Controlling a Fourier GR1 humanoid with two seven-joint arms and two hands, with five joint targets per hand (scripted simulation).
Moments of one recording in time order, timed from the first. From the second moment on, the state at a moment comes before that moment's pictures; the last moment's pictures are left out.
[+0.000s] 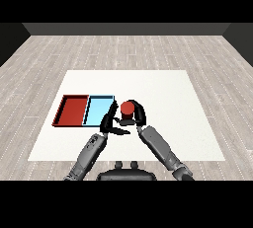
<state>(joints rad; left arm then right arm) -0.24 0.00 -0.38 -1.30 0.19 0.19 -0.32 -0.44 0.00 0.49 -1.30 -0.25 -0.53 -0.31</state>
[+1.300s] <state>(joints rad) -0.35 0.01 -0.48 -1.19 0.29 0.31 -0.36 -0.51 -0.01 0.65 -1.25 -0.37 -0.61 -0.37</state>
